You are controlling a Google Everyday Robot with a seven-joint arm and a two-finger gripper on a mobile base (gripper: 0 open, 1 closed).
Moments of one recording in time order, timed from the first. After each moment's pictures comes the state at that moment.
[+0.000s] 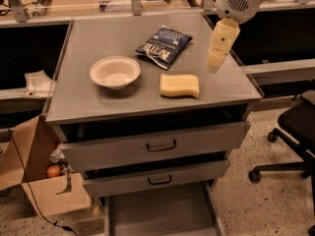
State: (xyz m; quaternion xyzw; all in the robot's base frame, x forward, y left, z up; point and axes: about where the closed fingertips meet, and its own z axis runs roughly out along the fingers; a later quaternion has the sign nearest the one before) arm 0.587 -0.159 0.979 -0.55 0.82 -0.04 0.14
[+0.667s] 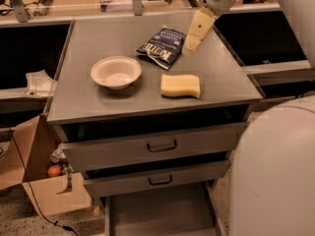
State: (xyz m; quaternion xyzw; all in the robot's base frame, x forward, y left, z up) arm 0.650 -0.133 0.968 -0.49 0.86 0.01 0.15
